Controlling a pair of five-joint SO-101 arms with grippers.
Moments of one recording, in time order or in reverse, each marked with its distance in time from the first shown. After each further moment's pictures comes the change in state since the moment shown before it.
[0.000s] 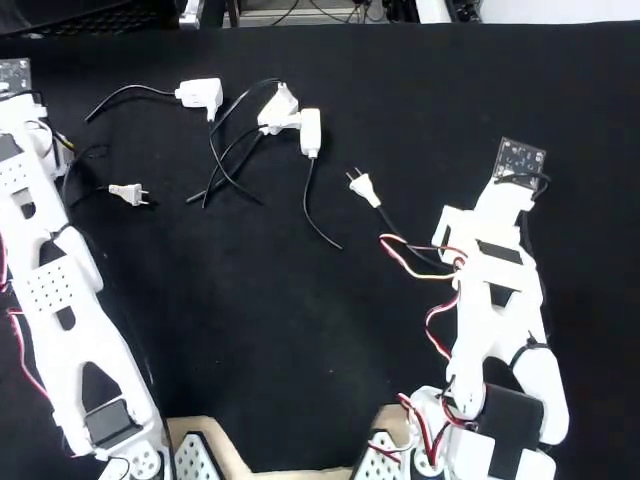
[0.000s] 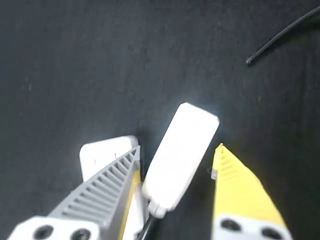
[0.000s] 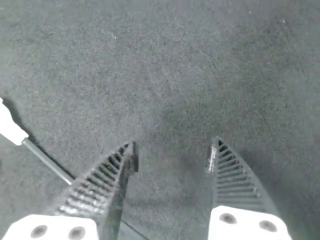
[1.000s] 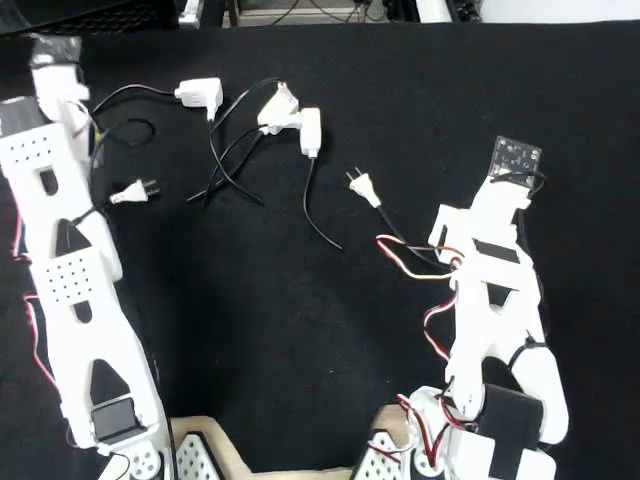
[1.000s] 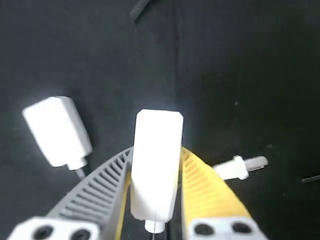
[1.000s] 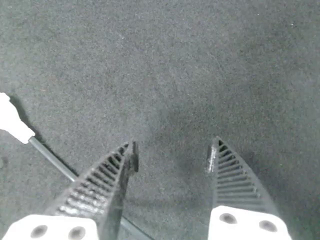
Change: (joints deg) left arm 8.3 -11.7 -9.0 32.4 0.0; right arm -1.0 0.0 0.0 0.0 0.0
